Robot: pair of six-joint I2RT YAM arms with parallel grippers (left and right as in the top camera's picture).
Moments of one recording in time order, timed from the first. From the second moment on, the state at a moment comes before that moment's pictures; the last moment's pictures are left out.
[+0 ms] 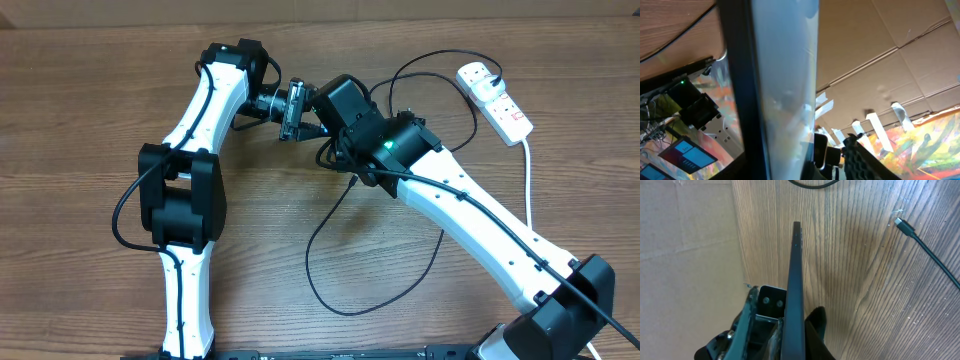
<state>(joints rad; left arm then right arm) -0.20 2.35 2.03 -1.38 1.44 -0.79 0.70 1.72 1.60 -0.87 0.32 2.09</state>
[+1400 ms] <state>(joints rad) -0.16 2.35 2.03 -1.17 1.13 -0.50 0.69 1.50 1.61 -0.97 0.29 1.08</state>
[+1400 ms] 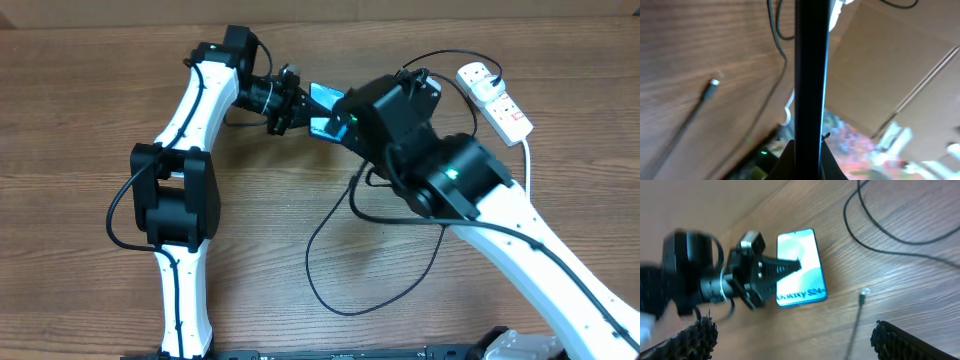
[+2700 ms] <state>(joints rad) -0.17 1.90 2.12 -1.39 0.02 -0.44 0.52 2.04 1.55 -1.04 -0.11 1.05</state>
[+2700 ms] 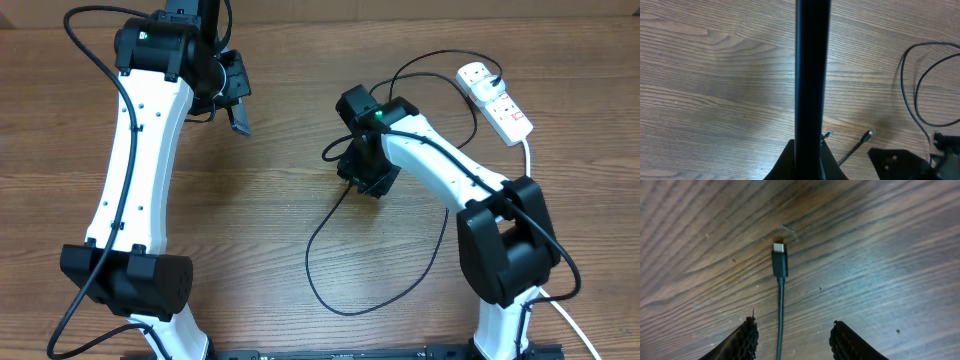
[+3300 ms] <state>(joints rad) -0.17 1.90 2.12 -1.40 0.02 -0.44 0.58 2.10 1.55 -0.99 -0.02 1.08</state>
